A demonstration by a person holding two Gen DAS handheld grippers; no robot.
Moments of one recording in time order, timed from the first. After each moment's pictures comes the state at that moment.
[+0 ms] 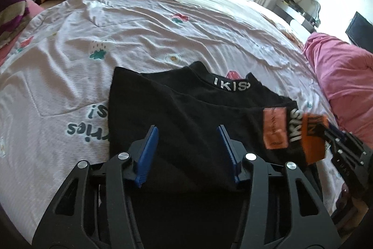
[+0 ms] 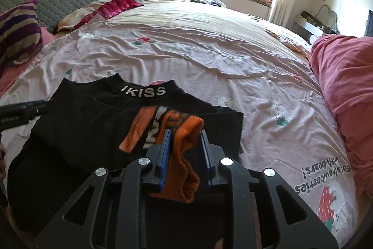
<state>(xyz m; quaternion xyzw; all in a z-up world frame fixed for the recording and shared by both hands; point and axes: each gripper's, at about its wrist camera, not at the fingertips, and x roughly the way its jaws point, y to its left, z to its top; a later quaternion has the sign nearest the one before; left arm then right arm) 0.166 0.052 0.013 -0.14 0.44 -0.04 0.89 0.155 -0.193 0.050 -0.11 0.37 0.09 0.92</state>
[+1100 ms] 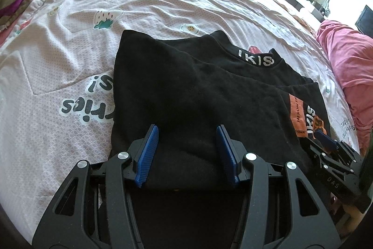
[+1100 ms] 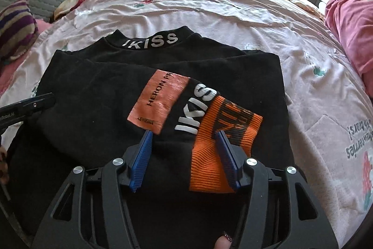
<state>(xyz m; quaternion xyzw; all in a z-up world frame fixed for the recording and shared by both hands) 0.164 0.065 -0.030 -0.13 0.48 -0.02 0.87 0.164 -0.178 -0.029 -0.07 0.45 0.11 0.88</state>
